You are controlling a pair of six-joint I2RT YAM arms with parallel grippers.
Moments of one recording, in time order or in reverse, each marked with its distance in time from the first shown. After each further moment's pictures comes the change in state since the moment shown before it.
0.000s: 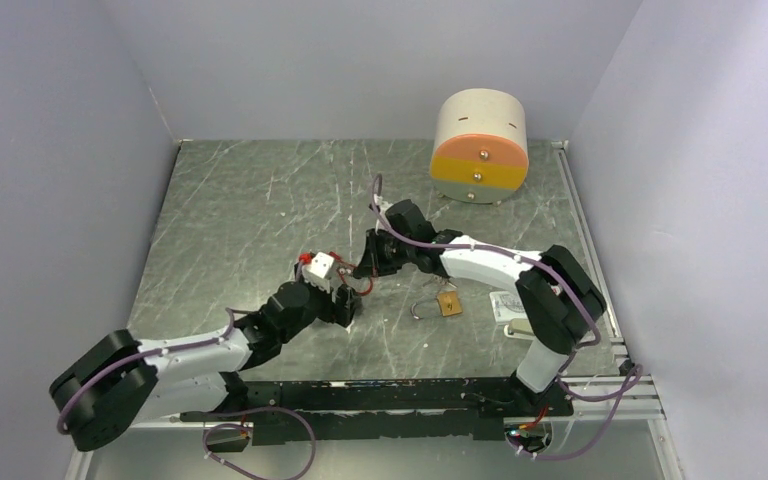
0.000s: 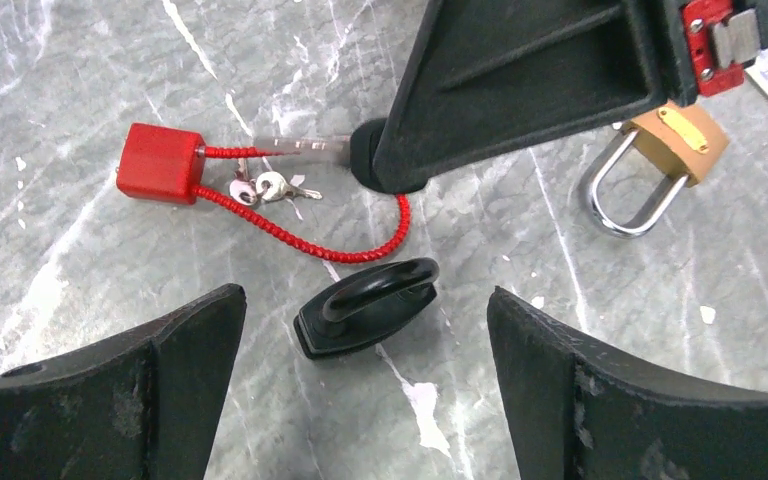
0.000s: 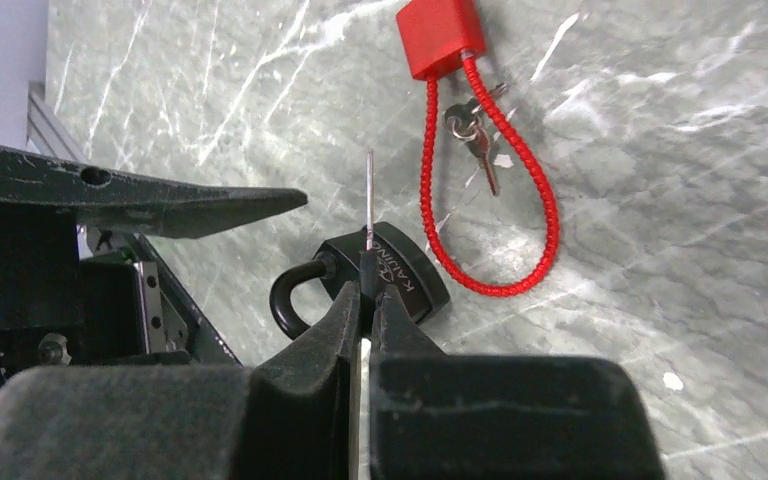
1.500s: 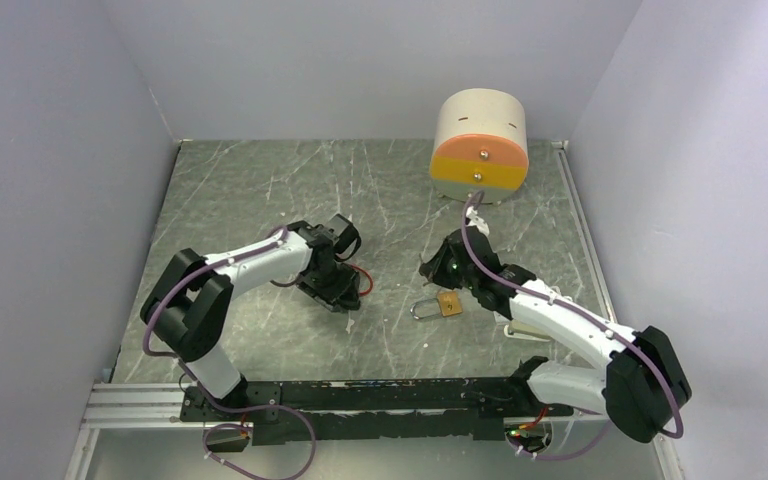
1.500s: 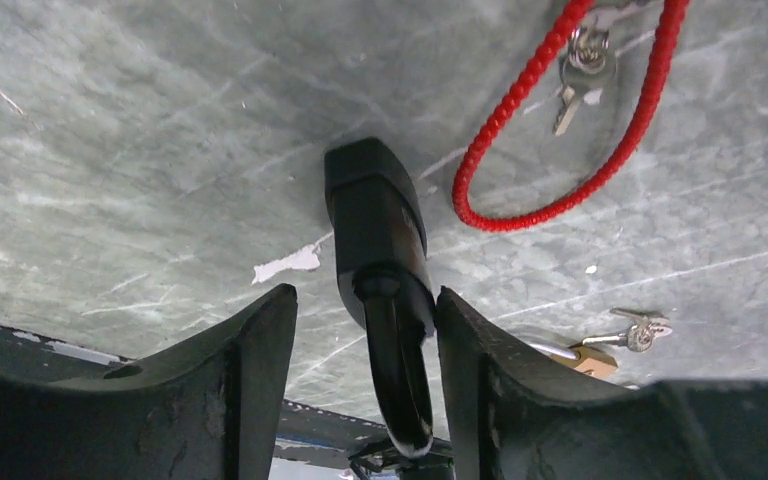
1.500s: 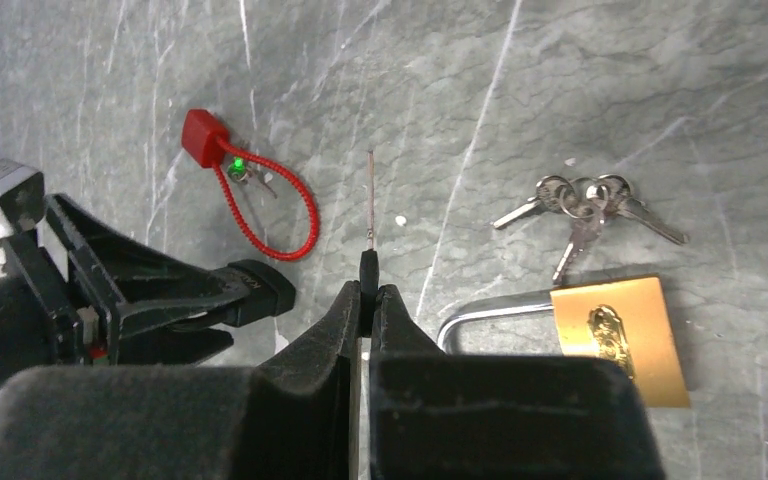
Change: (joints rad) left arm 0.176 0.526 0.855 -1.404 0.217 -1.365; right arm -0.114 -0.562 -0.378 -0.135 0.477 0.325
